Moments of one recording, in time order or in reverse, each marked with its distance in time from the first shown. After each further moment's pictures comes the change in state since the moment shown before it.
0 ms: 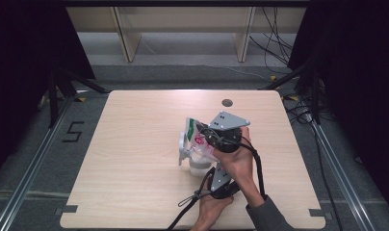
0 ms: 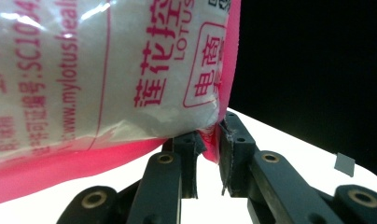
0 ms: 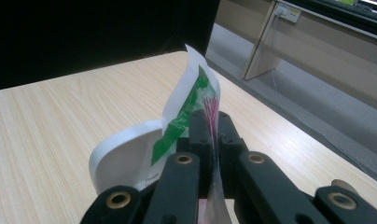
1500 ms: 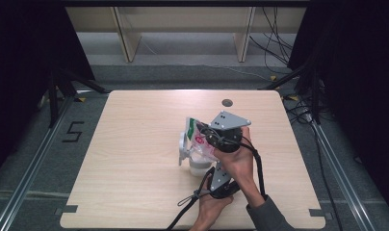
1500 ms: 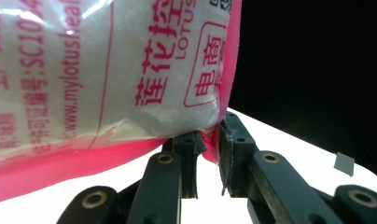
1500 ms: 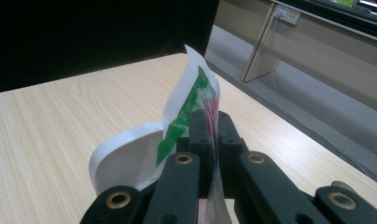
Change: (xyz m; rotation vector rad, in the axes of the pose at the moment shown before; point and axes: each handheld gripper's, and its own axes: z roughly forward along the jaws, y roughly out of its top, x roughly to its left) left arm 0.001 0.001 -0.001 0.002 0.008 0.004; right arm 0.000 0.000 -0.001 0.005 0.016 0.013
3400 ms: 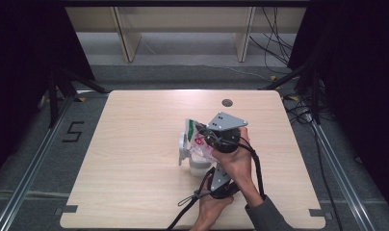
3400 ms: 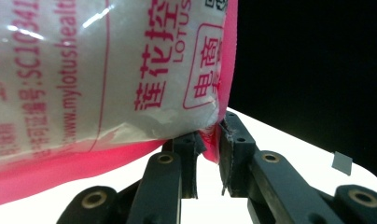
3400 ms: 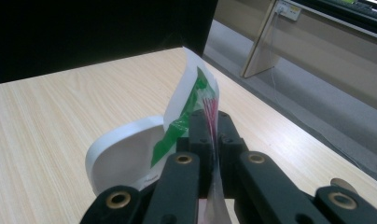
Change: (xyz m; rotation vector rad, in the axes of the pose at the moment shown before) left arm -0.001 0.000 0.000 0.002 -0.005 -0.005; right arm 0.002 -0.002 0.005 0.006 -0.022 -0.013
